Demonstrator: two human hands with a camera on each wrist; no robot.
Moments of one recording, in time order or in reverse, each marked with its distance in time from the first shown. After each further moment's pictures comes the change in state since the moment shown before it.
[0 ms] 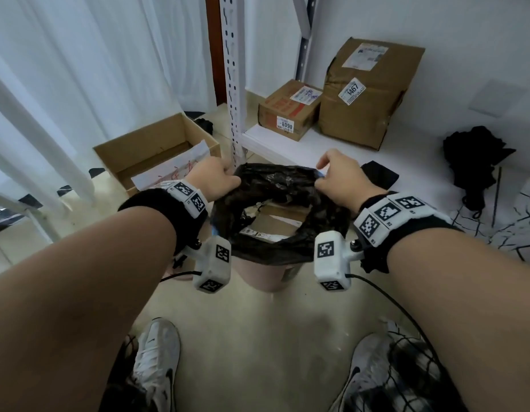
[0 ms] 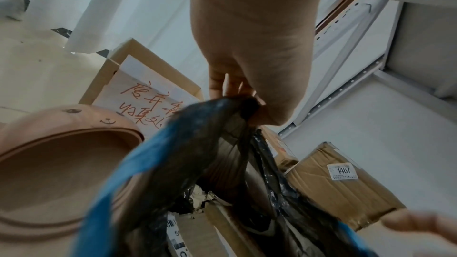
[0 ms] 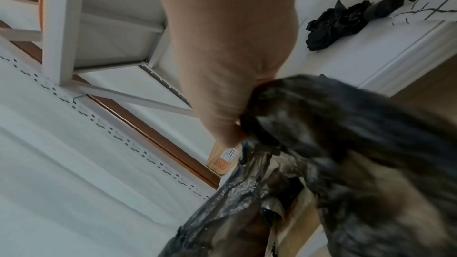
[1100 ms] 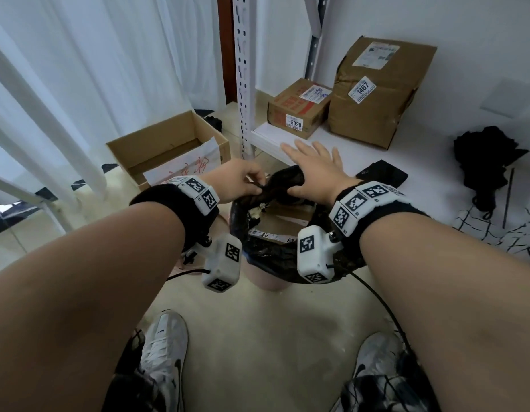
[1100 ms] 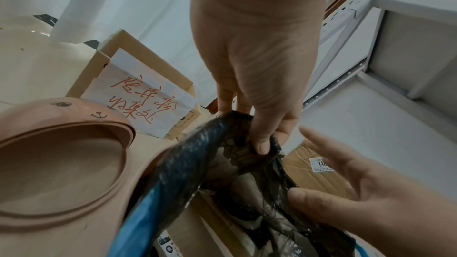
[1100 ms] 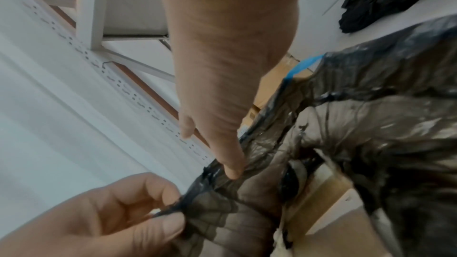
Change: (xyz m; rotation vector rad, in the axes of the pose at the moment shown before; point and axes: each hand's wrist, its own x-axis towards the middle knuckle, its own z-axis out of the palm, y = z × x) left_hand -0.010 0.000 0.002 -0.018 -0.148 0.383; right_hand 0.004 -0.035 0.021 -0.351 -0.218 -0.228
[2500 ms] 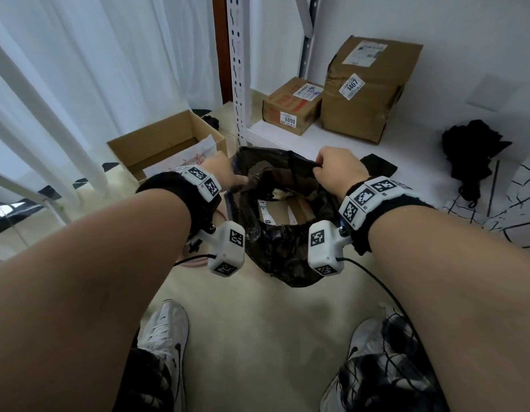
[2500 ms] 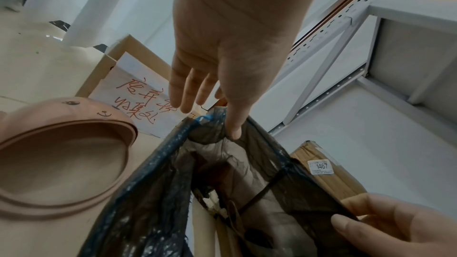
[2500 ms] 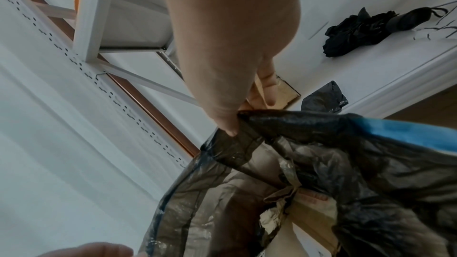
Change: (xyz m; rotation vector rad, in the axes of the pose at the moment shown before) left_hand -0.014 0.019 -0.006 0.188 0.058 -0.550; right_hand -0.024 0.027 -0.005 0.083 0.188 0.256
